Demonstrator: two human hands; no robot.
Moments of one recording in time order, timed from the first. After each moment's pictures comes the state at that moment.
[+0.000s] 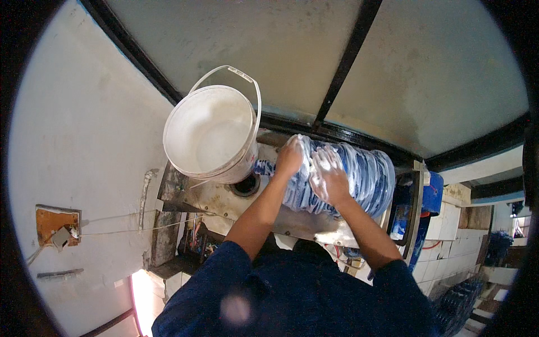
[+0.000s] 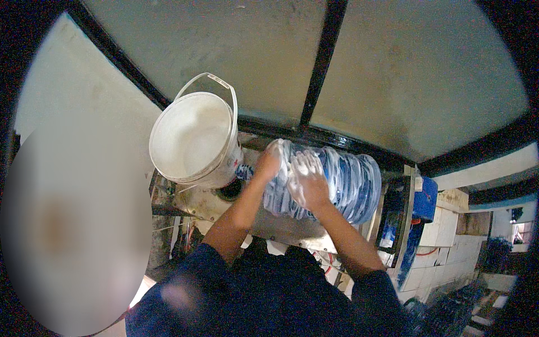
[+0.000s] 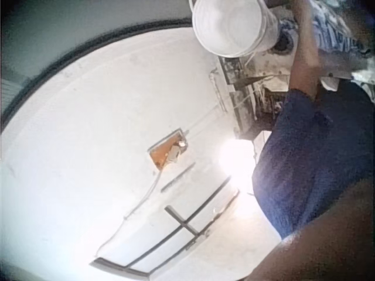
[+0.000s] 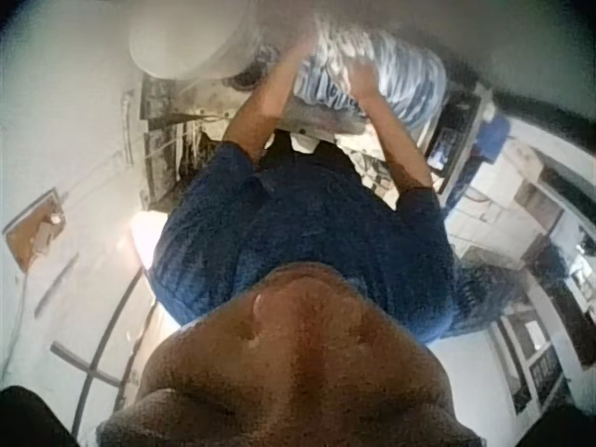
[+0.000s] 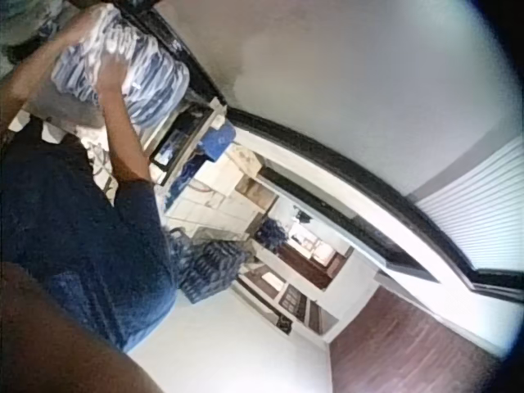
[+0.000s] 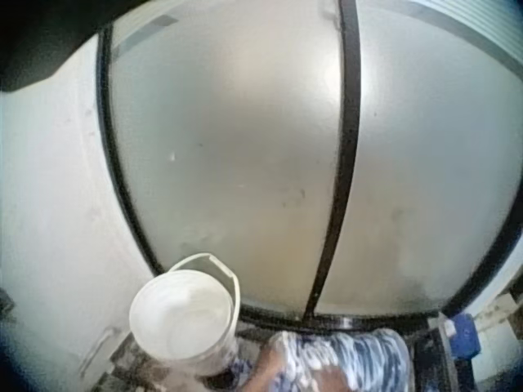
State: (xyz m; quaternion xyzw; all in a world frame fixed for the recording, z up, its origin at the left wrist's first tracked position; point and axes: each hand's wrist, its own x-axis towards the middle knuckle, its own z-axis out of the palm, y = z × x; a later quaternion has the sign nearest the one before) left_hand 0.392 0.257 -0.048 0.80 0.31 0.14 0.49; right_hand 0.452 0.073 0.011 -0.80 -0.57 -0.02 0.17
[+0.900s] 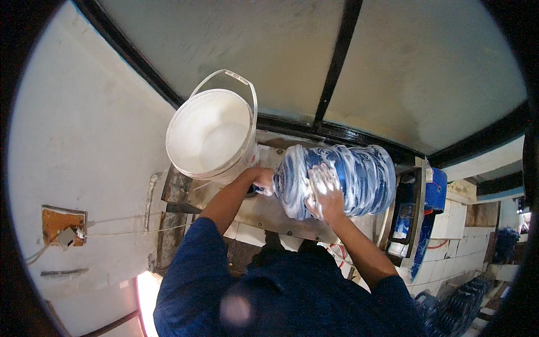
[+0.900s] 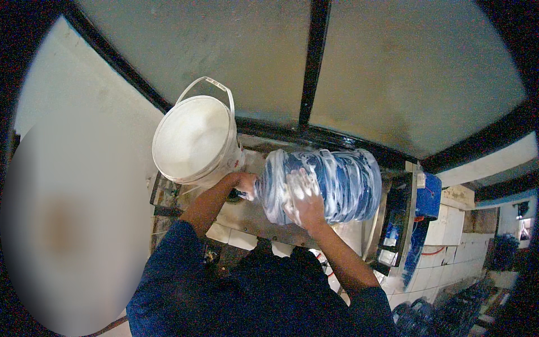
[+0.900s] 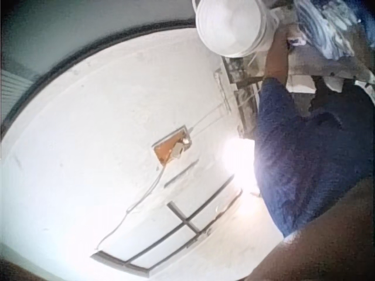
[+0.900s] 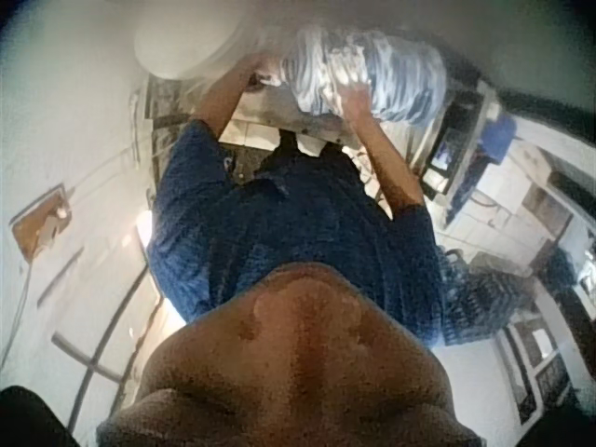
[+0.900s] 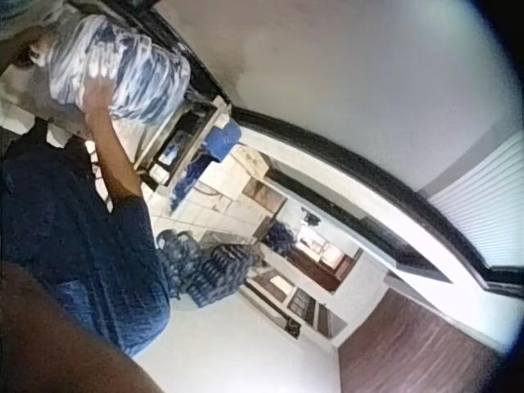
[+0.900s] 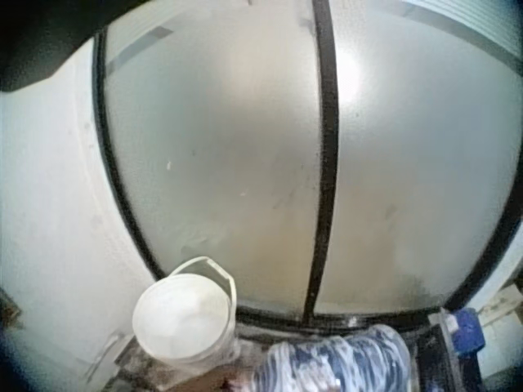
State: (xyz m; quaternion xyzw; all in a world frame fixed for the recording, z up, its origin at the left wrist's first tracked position) left_hand 0.312 0.338 -0.132 0.84 0.05 -0.41 0.34; right_hand 0.405 0.037 0.005 -0.79 -0.57 -0.02 0.22
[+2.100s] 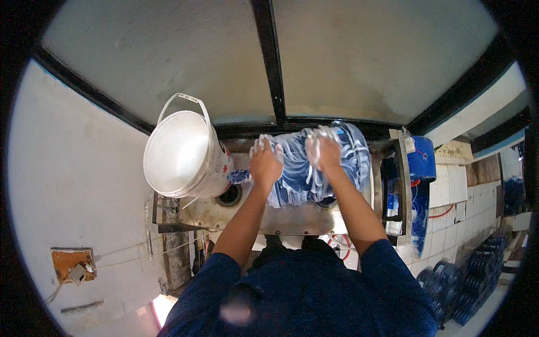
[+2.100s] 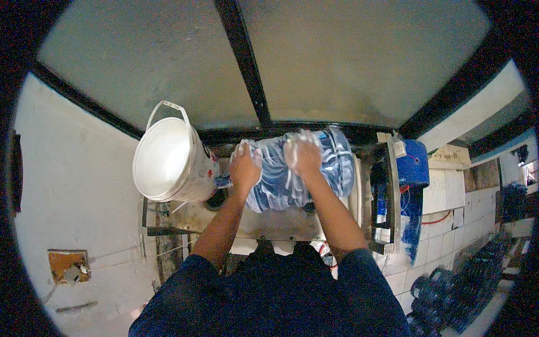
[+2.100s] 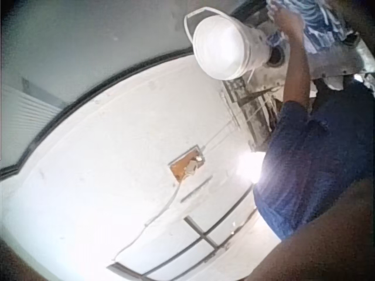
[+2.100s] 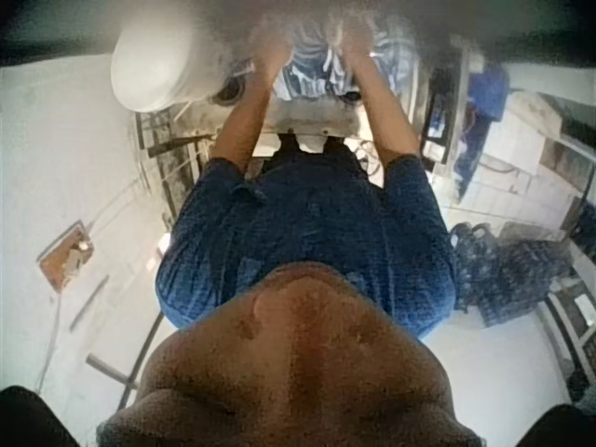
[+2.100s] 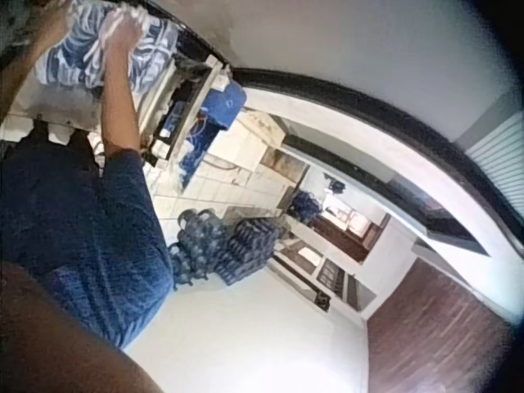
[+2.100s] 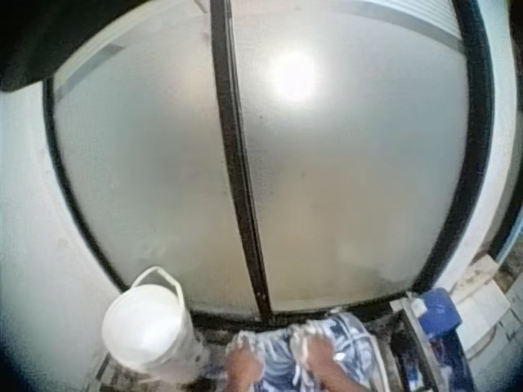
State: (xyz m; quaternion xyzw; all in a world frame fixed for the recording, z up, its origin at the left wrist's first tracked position) left_hand 0.402 0.195 -0.013 0.93 0.29 0.16 0.15; right_hand 0.523 0.038 0.023 -0.93 -0.27 0.09 0.23
